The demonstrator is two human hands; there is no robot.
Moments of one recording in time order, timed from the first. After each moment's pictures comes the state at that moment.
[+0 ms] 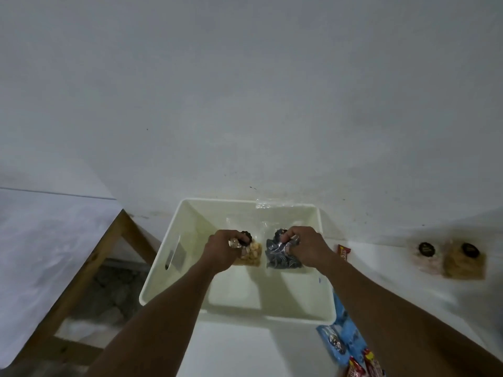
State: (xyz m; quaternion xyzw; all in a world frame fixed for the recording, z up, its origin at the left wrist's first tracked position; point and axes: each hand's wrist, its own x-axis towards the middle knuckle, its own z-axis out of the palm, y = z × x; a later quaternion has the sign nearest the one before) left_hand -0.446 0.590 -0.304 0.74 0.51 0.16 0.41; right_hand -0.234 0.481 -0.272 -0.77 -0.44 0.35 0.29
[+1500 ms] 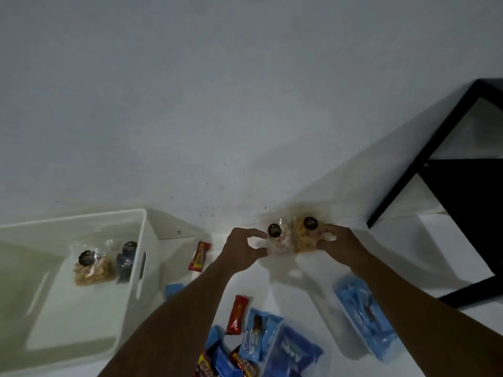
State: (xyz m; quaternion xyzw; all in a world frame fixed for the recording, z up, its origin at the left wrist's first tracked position) left_hand -0.058 0.396 -0.337 0.79 0.35 0.10 0.49; right_hand 0.133 0.227 -0.303 -0.84 -0.25 0.32 0.37
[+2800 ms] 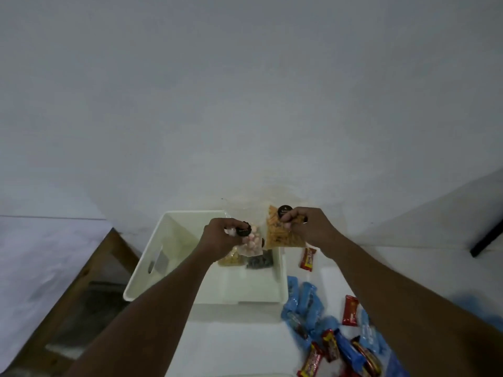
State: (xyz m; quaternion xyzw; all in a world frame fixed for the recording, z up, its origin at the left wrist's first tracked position) left_hand -0.386 0.528 -0.220 0.73 0.43 0.25 0.47; right_hand -0.166 0.402 -0.186 -0.69 -0.39 0.37 0.48
